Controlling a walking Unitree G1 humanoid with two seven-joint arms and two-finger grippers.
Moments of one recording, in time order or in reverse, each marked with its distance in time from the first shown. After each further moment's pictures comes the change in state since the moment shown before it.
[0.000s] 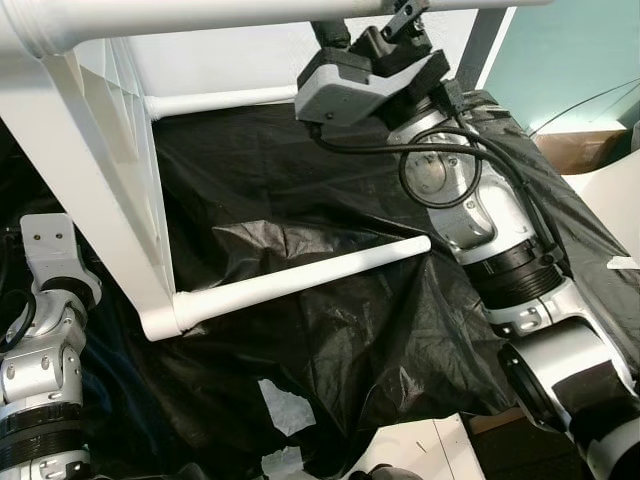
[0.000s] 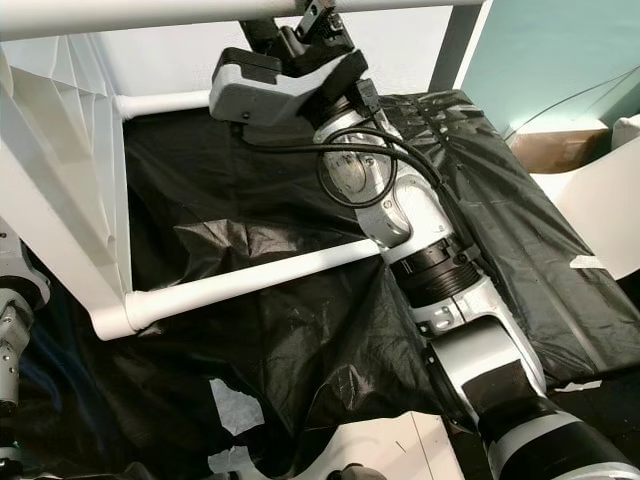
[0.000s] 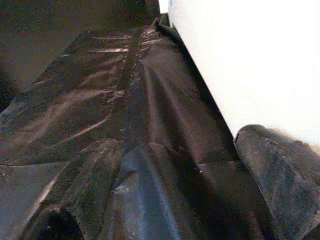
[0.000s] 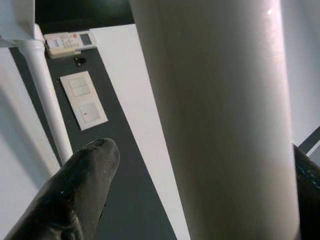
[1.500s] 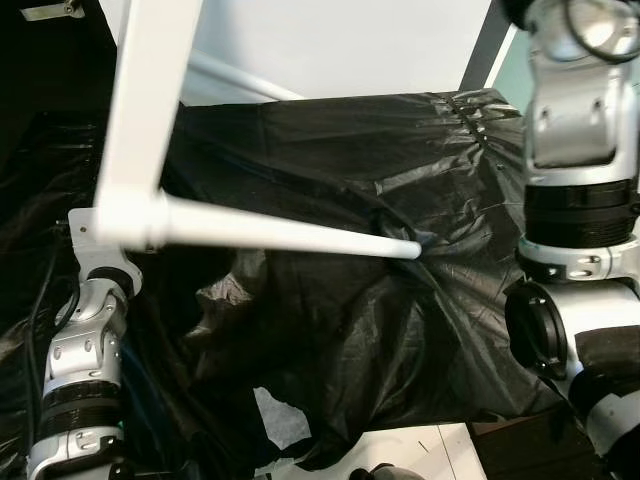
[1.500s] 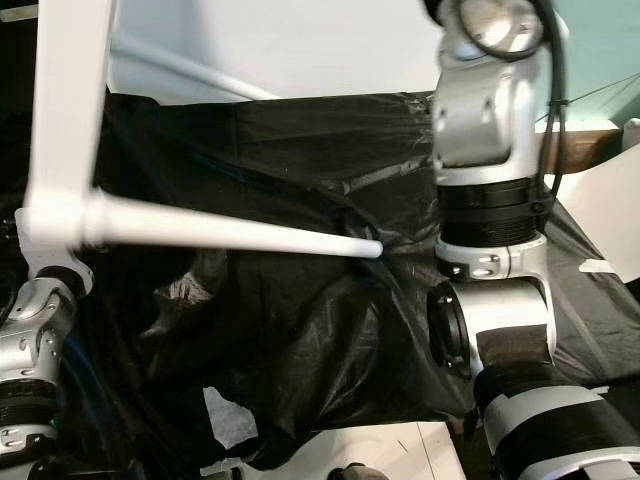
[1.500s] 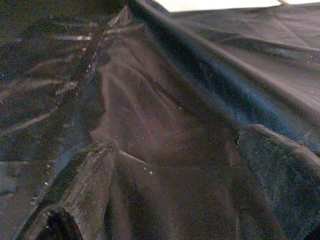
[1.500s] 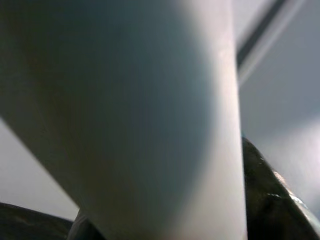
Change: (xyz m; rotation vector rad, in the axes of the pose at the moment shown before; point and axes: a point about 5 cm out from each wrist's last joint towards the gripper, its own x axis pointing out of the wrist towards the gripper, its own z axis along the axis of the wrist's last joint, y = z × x) left arm 0.021 -0.037 -0.009 -0.082 0.007 -0.057; right arm -0.001 -0.096 -0.099 0.403 0.804 -0.122
